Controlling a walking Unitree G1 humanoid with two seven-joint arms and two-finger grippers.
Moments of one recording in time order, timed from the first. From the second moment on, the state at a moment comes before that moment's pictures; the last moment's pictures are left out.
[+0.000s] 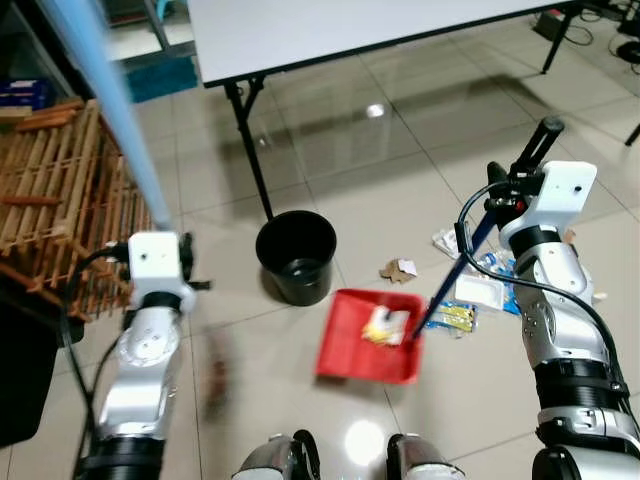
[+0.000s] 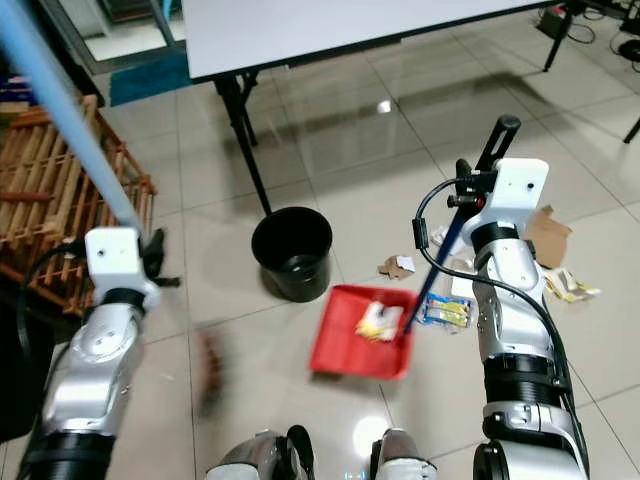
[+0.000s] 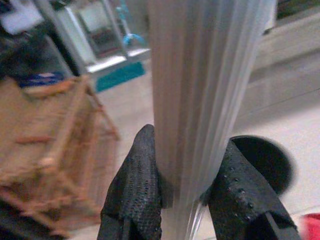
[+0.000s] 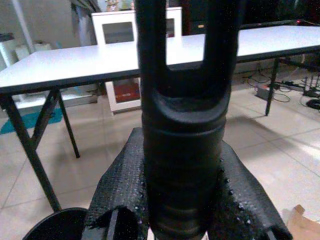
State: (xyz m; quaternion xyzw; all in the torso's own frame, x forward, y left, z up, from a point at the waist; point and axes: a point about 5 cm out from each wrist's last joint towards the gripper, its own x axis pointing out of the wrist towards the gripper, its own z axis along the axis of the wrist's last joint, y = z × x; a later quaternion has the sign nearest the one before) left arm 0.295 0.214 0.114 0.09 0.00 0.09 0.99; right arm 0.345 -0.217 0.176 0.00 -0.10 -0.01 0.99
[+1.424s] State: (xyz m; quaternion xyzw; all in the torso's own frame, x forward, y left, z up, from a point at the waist) left arm 0.308 0.170 0.115 -0.03 -0.04 0.03 1.00; right arm 0.347 -0.224 0.181 -0.02 -0.10 0.02 1.00
